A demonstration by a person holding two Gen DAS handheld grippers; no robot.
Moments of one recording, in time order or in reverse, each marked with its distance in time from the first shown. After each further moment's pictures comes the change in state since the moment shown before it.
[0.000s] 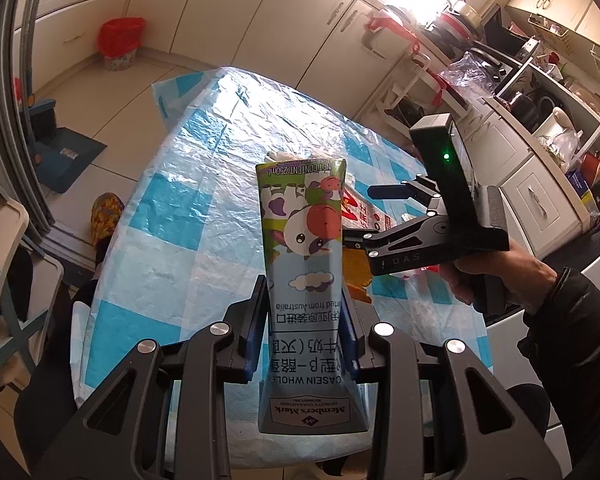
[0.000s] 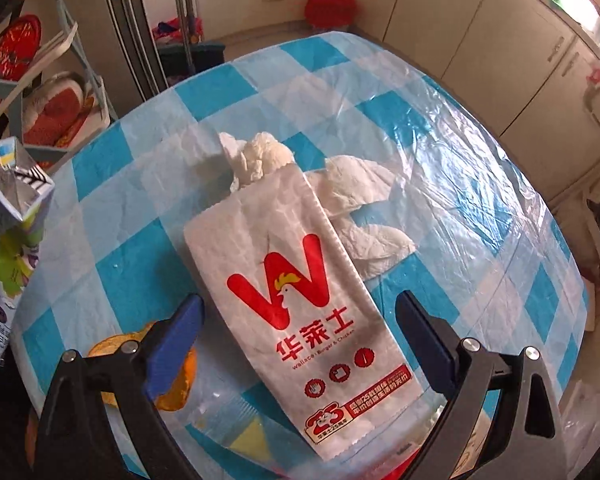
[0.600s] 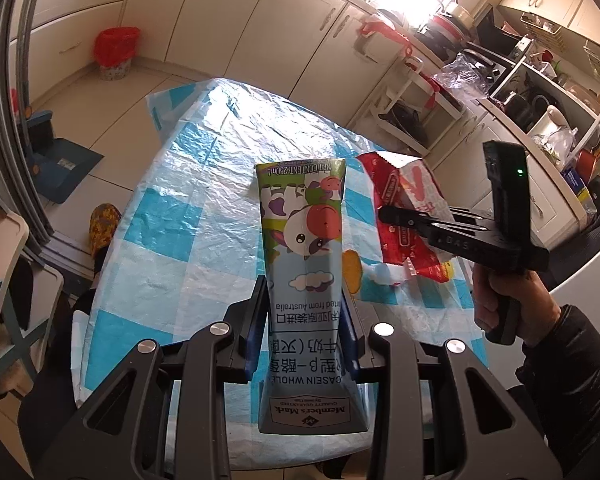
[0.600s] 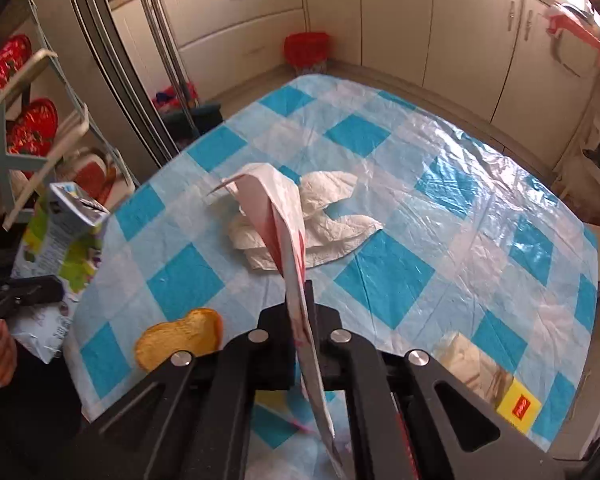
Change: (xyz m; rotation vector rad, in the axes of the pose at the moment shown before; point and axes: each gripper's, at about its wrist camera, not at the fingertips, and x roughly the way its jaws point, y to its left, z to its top) left arm -0.009 -0.015 0.004 0.030 -0.024 -0.008; right arm -0.070 -0.030 -0.049 0.239 -0.216 0.125
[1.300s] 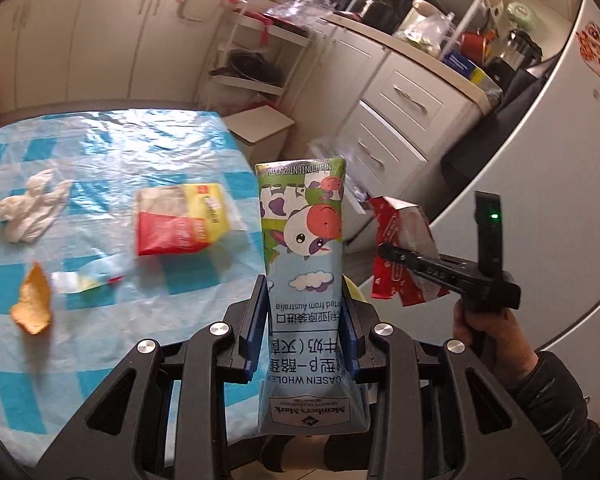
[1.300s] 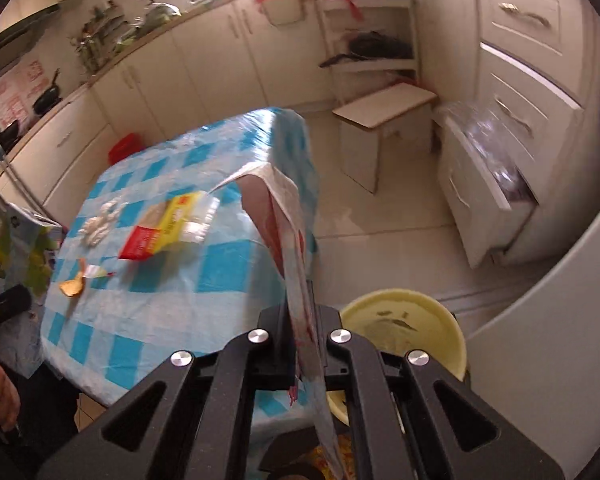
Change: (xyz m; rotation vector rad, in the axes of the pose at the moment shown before) left arm 0.056 -0.267 -0.062 0.369 0.150 -0.298; right arm -0.195 -0.139 -0.249 0.667 -0.169 -0.364
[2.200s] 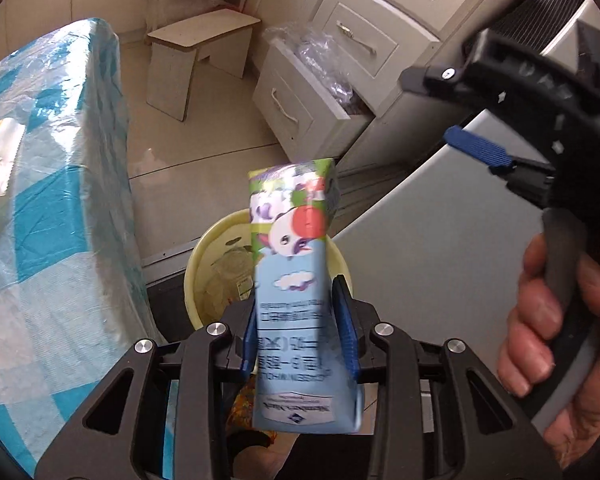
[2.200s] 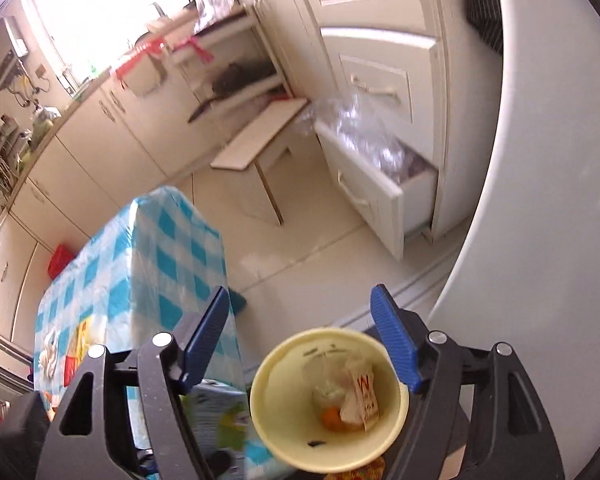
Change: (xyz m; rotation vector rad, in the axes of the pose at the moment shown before) left arm 0.240 -0.109 -0.011 0.040 0.334 0.068; right arm -0.016 -0.114 0.012 0.383 -0.161 -0.158
